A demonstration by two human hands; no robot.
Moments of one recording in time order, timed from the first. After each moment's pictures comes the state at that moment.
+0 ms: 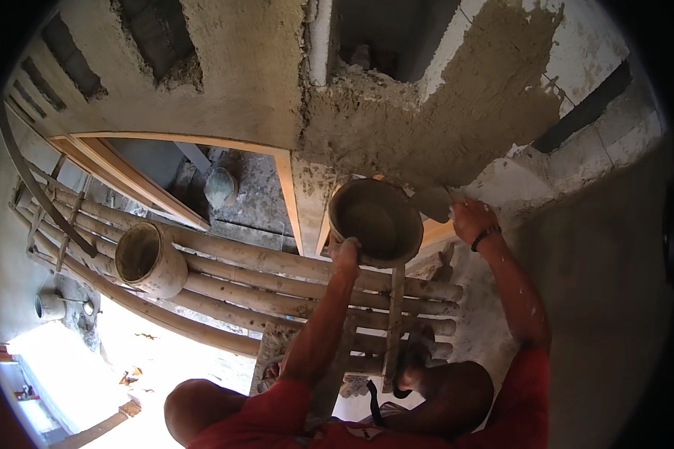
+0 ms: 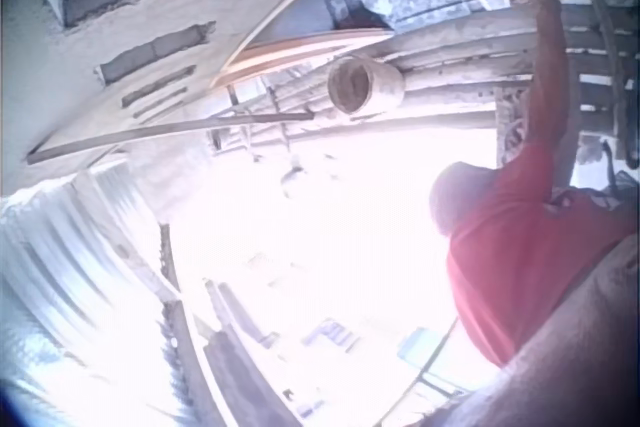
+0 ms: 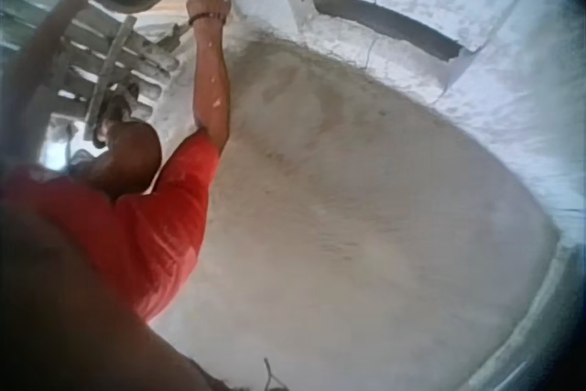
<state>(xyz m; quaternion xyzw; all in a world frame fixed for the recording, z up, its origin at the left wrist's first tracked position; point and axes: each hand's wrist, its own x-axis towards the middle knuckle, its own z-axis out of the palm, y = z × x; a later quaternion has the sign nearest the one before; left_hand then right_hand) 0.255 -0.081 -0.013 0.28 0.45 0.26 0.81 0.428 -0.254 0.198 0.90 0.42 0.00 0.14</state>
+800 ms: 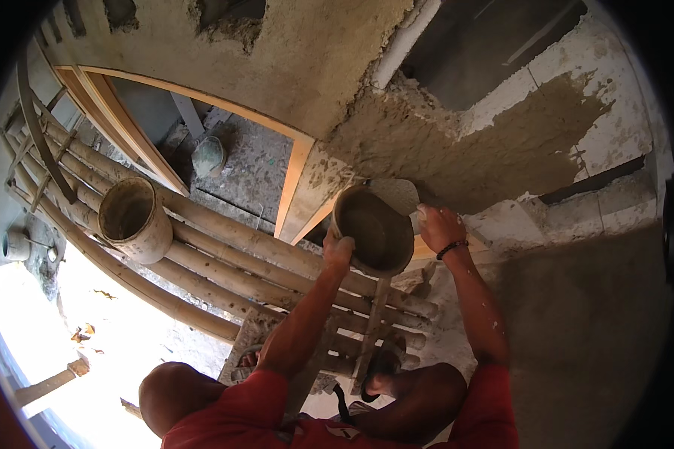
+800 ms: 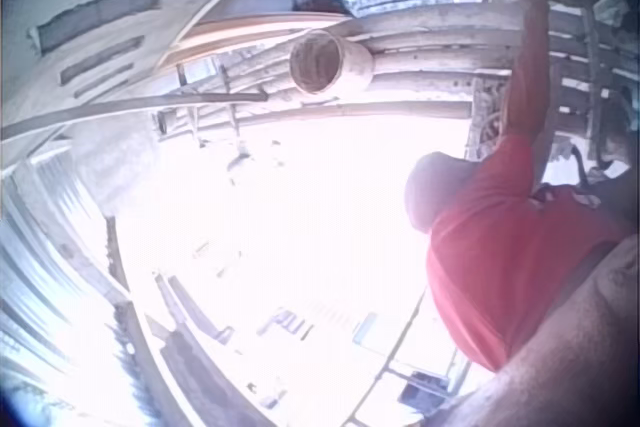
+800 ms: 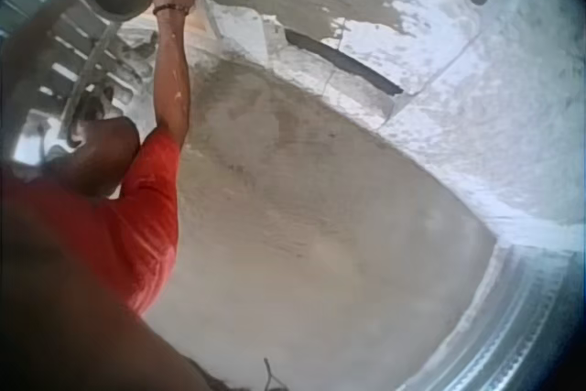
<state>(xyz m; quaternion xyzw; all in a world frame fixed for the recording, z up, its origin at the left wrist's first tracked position) 0.240 -0.060 -0.024 0.36 0.43 0.30 0.77 0.384 -0.151 0.196 0.88 0.46 -0.03 0.09</state>
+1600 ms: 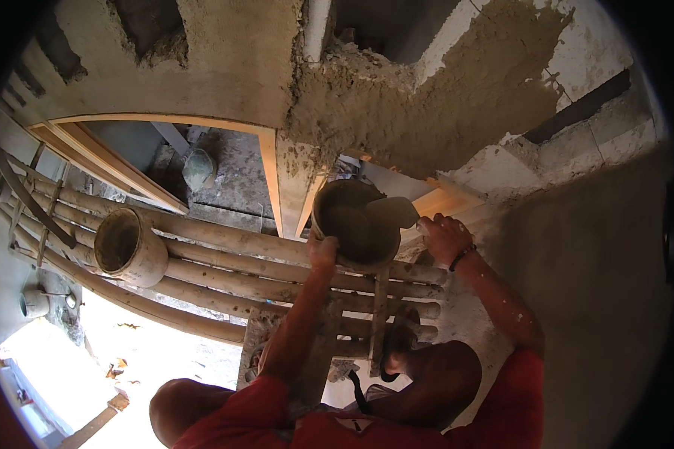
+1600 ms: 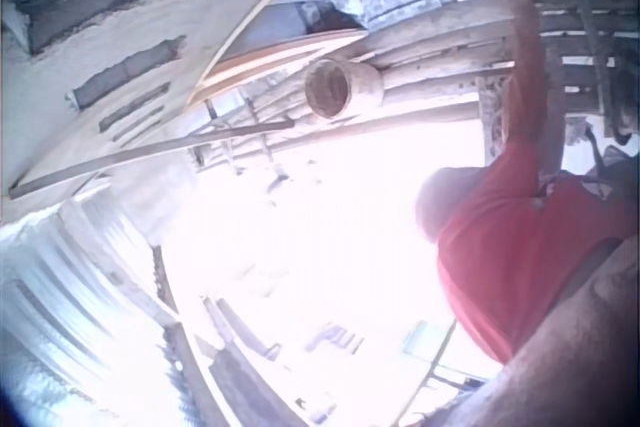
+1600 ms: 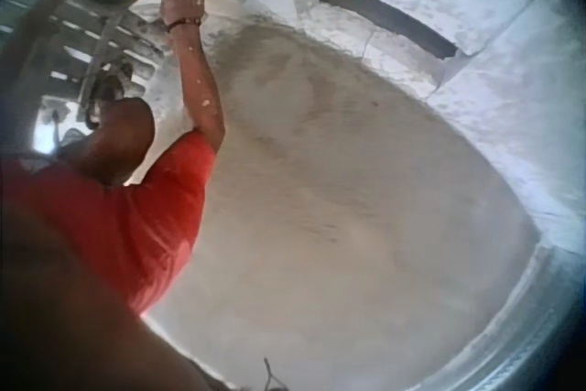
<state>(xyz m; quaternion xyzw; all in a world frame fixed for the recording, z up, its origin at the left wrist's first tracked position) 0.205 -0.083 -0.048 0.37 0.39 0.26 0.81 0.370 -0.261 0.171 0.87 0.47 -0.07 0.10</state>
